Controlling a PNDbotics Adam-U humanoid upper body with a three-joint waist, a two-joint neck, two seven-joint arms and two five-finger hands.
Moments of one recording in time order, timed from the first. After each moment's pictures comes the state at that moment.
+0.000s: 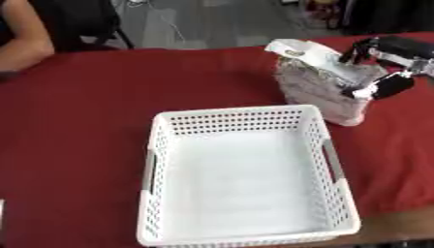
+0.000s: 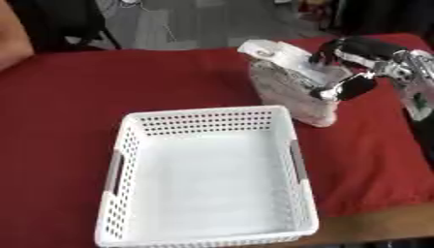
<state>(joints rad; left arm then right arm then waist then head) -0.09 0.25 0.19 -1.98 -0.10 -0.32 0.10 -0.83 -0.67 0.15 -1.05 0.82 -0.47 0.49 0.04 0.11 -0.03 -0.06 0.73</state>
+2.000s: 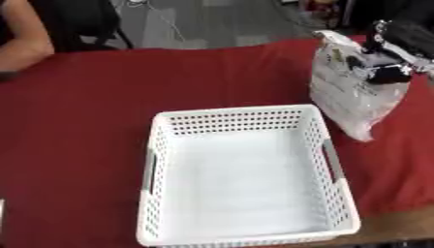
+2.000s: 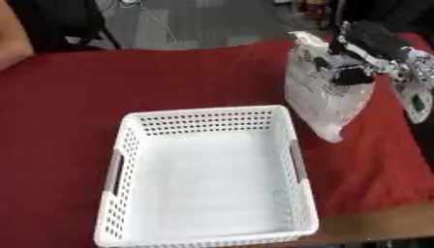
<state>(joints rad) -0.09 0.25 0.19 -1.98 -0.10 -0.31 0.10 -0.82 -0.67 0.15 -1.08 0.91 -0.47 0.15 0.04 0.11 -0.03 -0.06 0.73</state>
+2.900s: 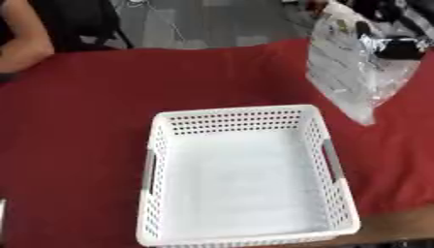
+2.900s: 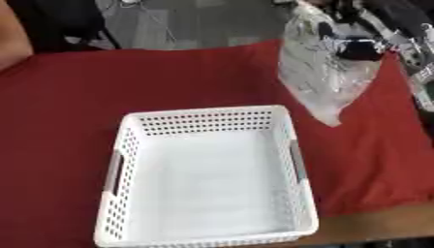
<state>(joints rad) -0.09 0.25 0.19 -1.98 -0.10 -0.31 0.10 -0.81 -0.73 0.12 -1.39 0.70 -0.40 0.07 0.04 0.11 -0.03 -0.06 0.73</state>
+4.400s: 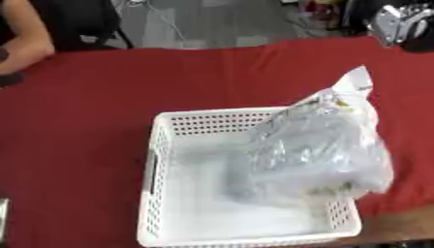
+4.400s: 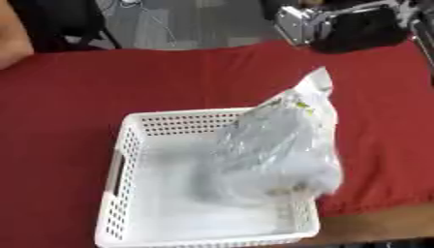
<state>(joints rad) -0.08 0.25 0.19 -1.98 -0.10 -0.30 0.09 -0.89 -0.72 0.28 -1.99 0.40 -0.42 0.21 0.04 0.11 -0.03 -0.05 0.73</state>
